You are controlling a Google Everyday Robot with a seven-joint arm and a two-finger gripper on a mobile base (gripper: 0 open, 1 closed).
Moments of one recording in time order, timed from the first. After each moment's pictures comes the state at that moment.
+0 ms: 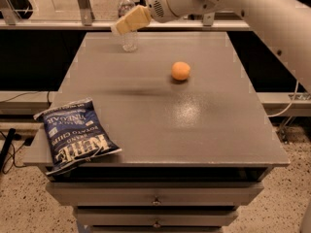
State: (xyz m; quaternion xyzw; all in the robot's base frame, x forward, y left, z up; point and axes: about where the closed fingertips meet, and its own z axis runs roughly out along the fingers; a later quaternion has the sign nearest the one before) arm 0.719 0.023 1.007 -0.41 0.74 0.18 0.51
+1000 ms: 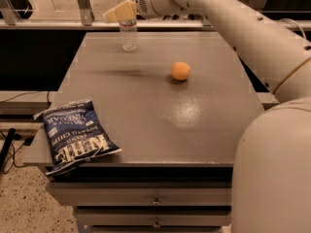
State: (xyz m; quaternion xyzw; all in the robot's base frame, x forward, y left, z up) arm 0.804 0.050 0.993 -0.32 0.76 0.20 0.53
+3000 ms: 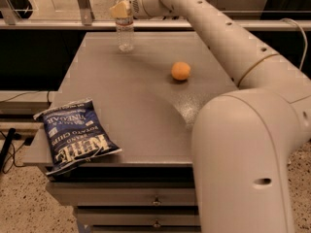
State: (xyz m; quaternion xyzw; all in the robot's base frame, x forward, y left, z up) arm 0.862 0.069 0.968 -0.28 0.78 0.24 0.51
